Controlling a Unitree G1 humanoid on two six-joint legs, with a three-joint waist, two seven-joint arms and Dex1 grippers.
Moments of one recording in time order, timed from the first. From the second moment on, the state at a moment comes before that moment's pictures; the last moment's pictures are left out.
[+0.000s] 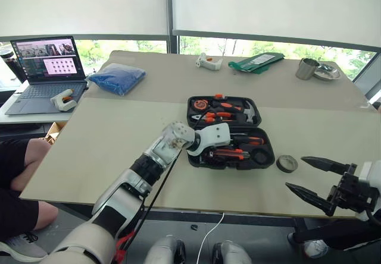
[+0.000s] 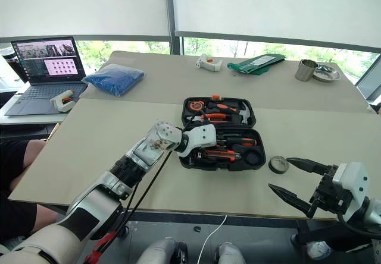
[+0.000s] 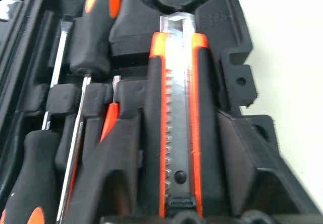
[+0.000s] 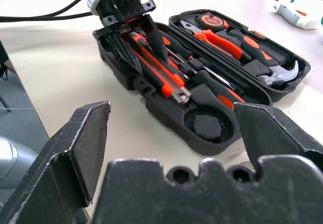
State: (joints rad) left arm -0.93 0.17 -0.46 0.48 0.07 0.31 -1.07; right arm 0.30 -0.76 -0.54 -0.34 0.61 0.13 1.08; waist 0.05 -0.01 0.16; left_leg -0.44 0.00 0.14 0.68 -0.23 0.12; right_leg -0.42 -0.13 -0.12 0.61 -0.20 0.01
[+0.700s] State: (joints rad) left arm -0.80 0.23 -0.26 0.52 -0.11 0.05 -1.19; right arm 0.21 -0.77 -0.49 -0.29 0.59 0.13 1.07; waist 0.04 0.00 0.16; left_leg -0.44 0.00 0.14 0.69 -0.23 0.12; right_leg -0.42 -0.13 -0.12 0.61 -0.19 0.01
